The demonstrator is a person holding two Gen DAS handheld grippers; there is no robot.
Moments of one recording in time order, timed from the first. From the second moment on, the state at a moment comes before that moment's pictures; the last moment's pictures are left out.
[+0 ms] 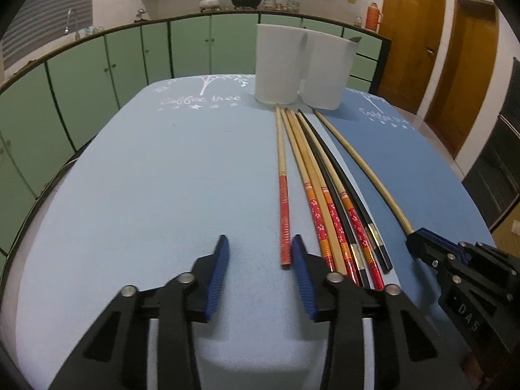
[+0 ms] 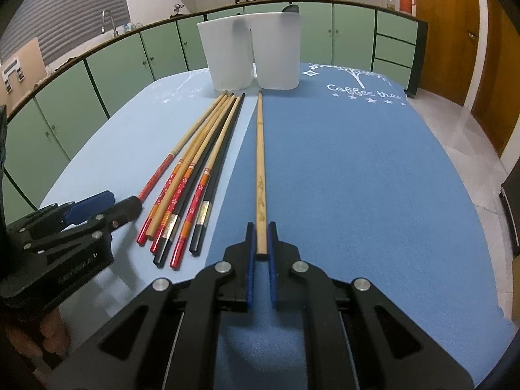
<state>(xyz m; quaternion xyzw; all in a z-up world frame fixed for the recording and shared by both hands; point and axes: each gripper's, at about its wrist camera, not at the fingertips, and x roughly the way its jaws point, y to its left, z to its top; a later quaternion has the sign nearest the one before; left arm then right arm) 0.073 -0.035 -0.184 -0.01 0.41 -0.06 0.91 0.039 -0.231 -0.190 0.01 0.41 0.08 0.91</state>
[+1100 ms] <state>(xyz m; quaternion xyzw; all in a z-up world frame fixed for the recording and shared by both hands) 0.065 -0.039 -0.099 0.00 0.30 -0.07 0.95 0.033 -0.240 -0.106 0.02 0.31 0.10 0.95</state>
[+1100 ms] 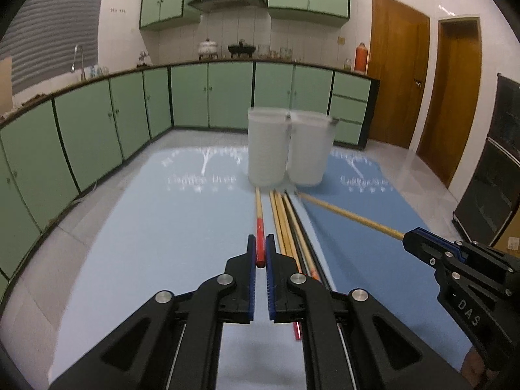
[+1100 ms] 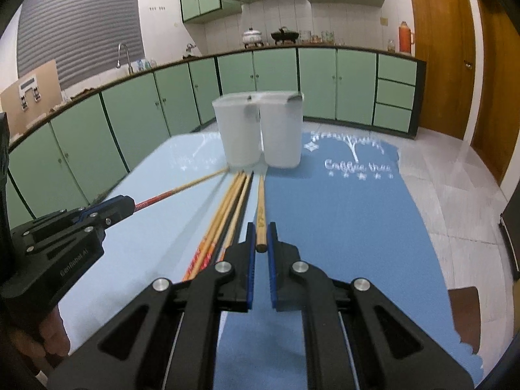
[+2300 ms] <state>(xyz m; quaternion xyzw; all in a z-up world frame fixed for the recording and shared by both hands) 0.171 -0.037 0.086 -0.04 0.10 -0.15 0.98 0.168 -0.284 0.104 0.05 0.17 0.17 0.97</state>
